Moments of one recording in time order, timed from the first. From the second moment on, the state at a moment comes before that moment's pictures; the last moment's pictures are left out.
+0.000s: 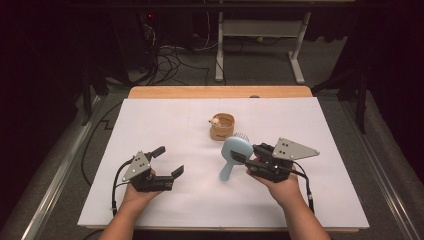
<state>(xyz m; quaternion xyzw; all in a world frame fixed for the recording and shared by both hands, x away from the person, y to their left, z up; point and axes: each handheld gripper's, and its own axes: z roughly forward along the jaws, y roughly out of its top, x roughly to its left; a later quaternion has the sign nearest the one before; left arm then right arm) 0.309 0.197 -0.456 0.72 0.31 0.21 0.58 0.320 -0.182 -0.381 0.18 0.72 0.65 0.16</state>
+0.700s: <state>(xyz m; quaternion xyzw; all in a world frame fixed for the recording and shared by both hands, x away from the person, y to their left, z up) 0.309 0.209 -0.460 0.72 0.33 0.23 0.57 0.312 -0.218 -0.386 0.22 0.71 0.64 0.20</state>
